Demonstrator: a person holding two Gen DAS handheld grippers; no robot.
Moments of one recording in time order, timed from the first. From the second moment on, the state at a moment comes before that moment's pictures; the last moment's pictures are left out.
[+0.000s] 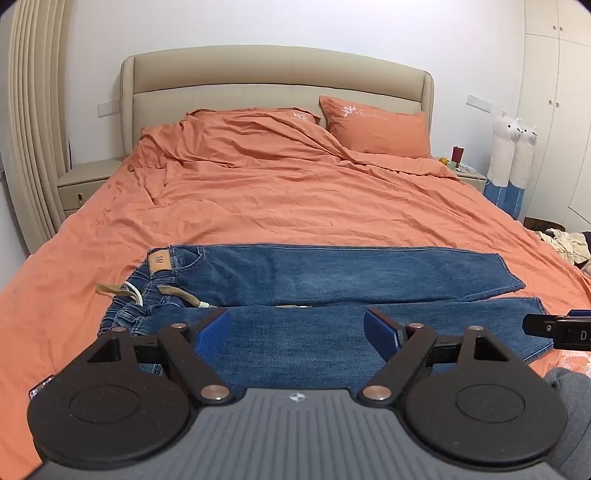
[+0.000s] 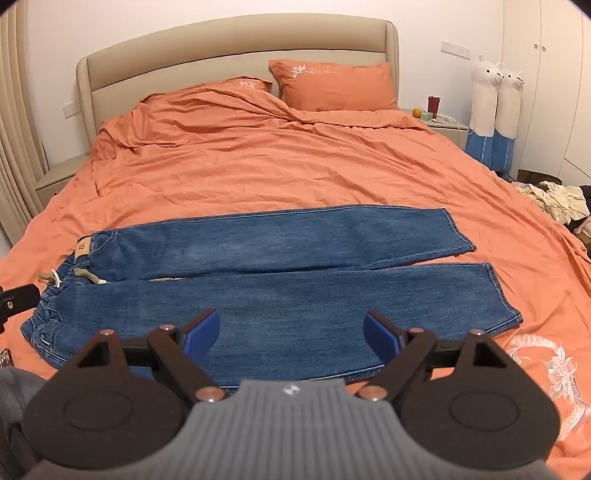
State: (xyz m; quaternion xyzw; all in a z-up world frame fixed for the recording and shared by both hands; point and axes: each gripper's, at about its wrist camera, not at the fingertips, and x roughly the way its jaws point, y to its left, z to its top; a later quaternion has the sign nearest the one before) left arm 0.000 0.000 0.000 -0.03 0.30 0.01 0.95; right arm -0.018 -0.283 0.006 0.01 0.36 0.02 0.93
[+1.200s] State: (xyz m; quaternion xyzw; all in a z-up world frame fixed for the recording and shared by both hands) left arm -0.002 -0.007 -0.006 -0.02 0.33 0.01 0.94; right arm -0.033 -0.286 0.007 0.01 0.38 0.04 0.93
